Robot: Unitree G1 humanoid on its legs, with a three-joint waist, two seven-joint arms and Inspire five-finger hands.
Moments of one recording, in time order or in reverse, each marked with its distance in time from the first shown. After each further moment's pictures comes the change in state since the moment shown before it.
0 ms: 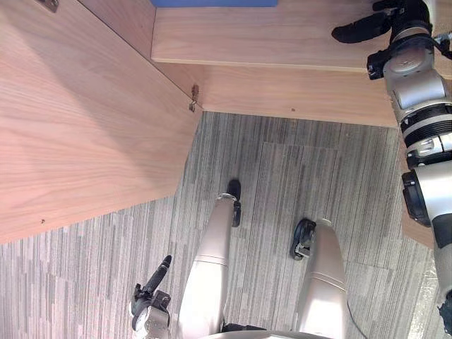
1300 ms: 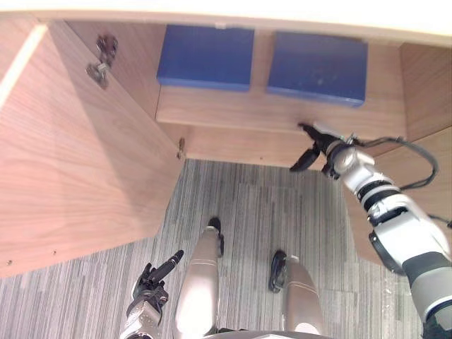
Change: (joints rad) left arm -0.024 0.136 -0.139 0.095 0.124 0.030 -0.218; right arm 0.496 0.172 0.144 0.046 -0.193 -0.103 0.414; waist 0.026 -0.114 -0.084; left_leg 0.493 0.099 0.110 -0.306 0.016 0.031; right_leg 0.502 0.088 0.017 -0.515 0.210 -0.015
